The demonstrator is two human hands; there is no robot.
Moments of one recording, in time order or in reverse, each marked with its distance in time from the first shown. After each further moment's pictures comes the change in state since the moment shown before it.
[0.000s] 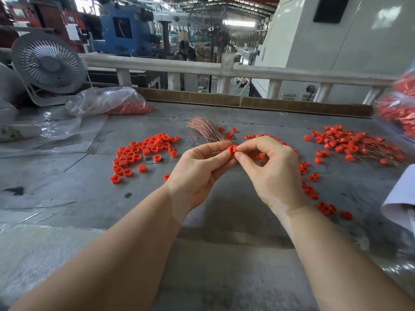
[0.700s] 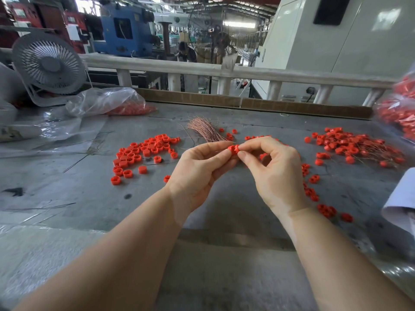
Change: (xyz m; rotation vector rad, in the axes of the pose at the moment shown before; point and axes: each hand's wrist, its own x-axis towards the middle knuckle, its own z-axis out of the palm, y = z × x) left_hand -0.001 0.000 0.001 0.066 -0.008 0.066; right_hand 0.001 -0.001 -0.001 0.109 0.007 0.046
